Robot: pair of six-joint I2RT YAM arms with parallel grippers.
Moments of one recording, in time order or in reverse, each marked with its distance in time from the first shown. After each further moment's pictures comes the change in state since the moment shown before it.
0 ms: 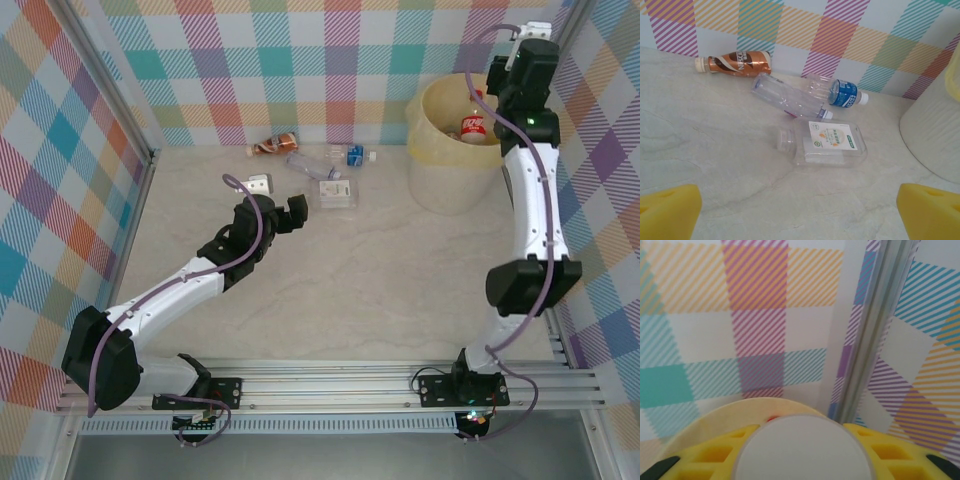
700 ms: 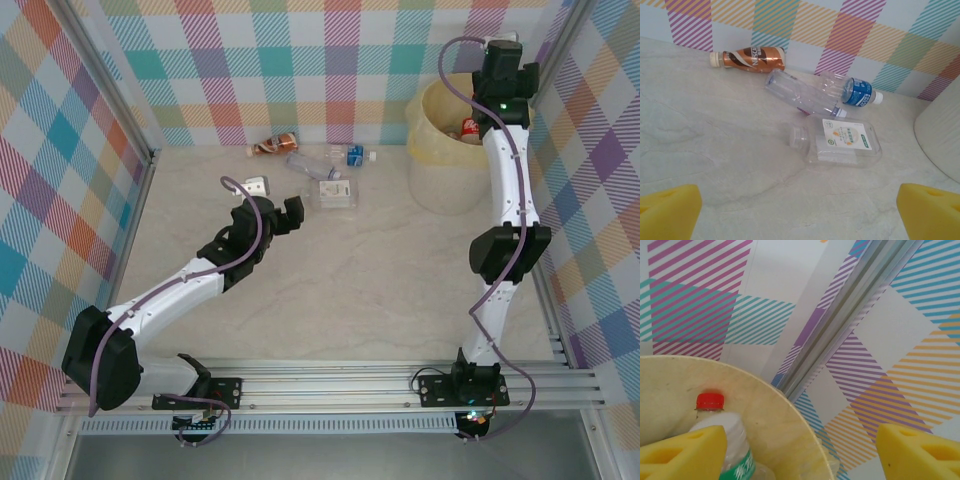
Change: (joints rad) left arm 0.010 0.000 -0.021 -0.009 -0.031 -0.022; right arm 0.025 0.300 0.283 -0.125 0.269 -0.241
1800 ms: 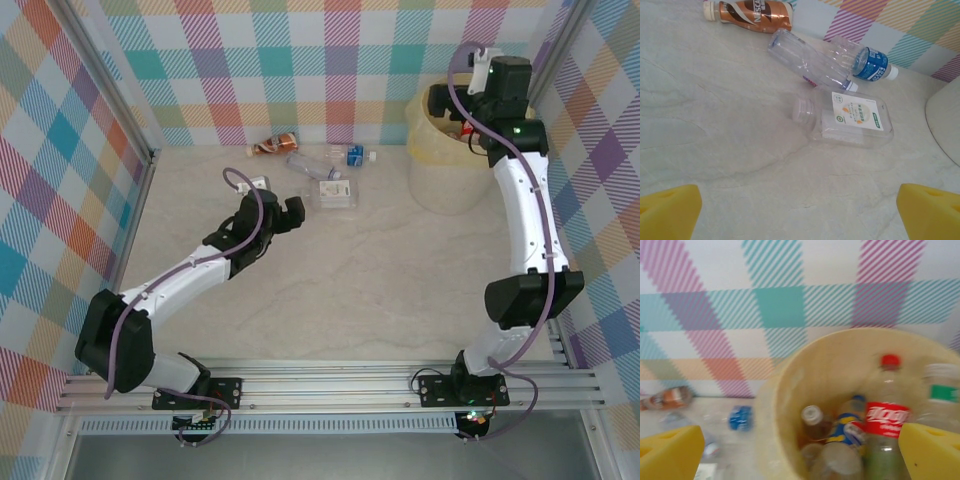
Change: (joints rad) left arm 0.064 0.113 0.069 -0.096 0.128 -0.098; right arm 0.075 -0.437 -0.459 -0.047 -0.623 0.389
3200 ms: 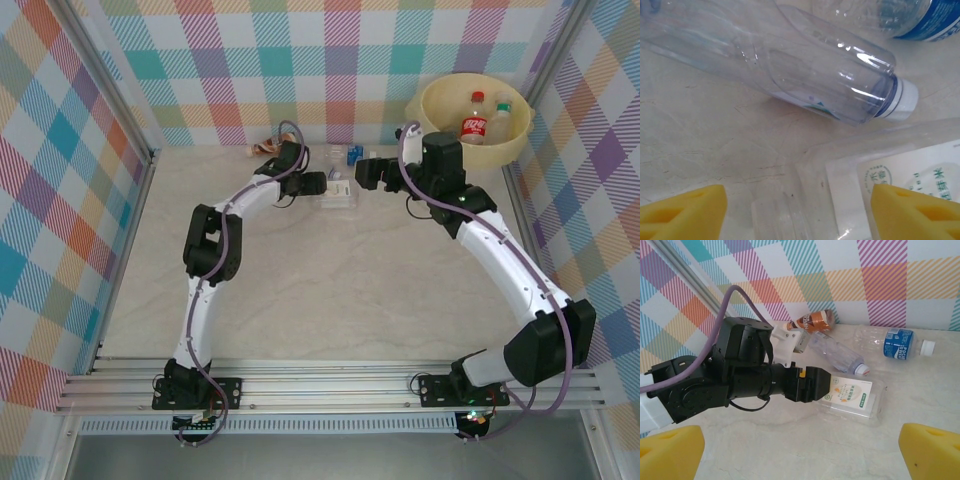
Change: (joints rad) left arm 0.156 0.961 0.989 -0.302 0.343 0.263; right arm 0.309 -0.311 -0.684 0.333 -0.189 0.223
